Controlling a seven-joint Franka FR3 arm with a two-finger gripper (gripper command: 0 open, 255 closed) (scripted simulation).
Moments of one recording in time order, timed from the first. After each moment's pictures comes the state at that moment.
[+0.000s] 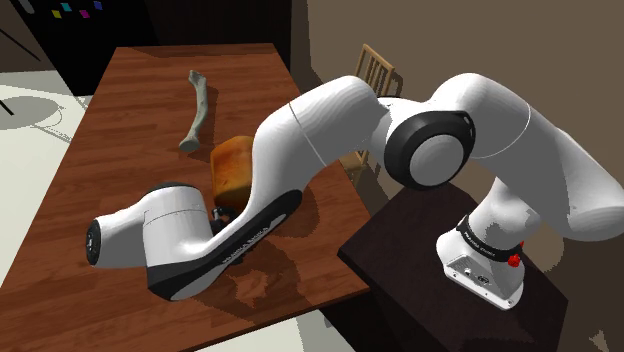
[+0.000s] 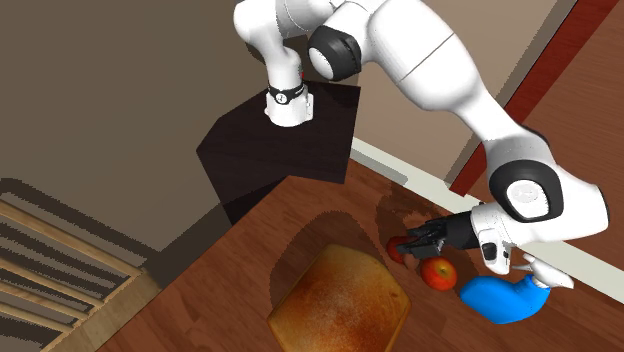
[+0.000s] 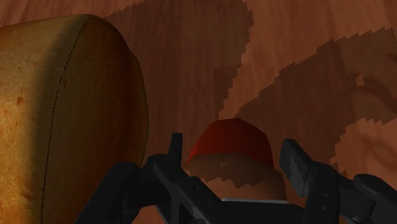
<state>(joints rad) 0.71 1.13 0.39 -1.05 -0.71 1.40 0.23</state>
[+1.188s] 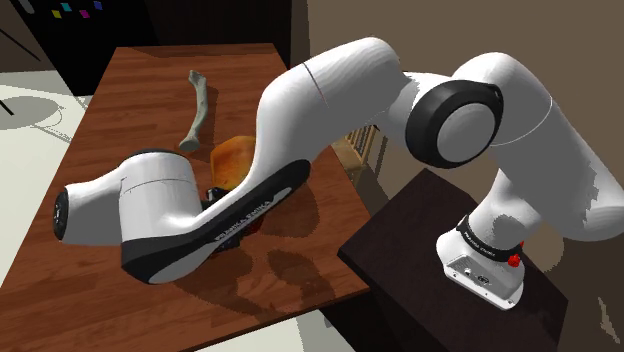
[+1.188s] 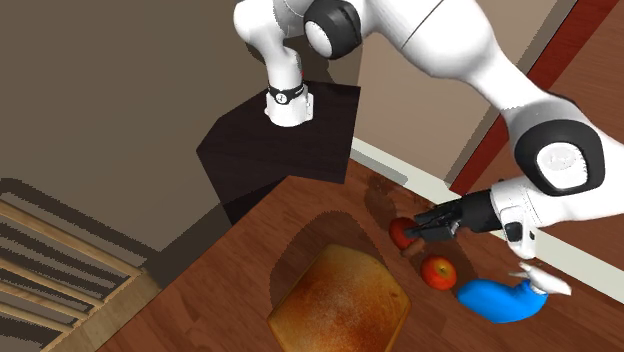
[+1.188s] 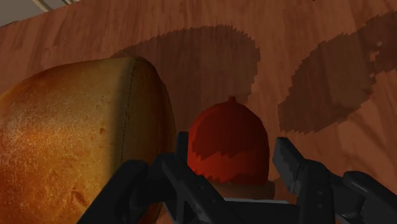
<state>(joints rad) 0.70 1.00 0.42 -1.10 -0.69 1.32 0.20</state>
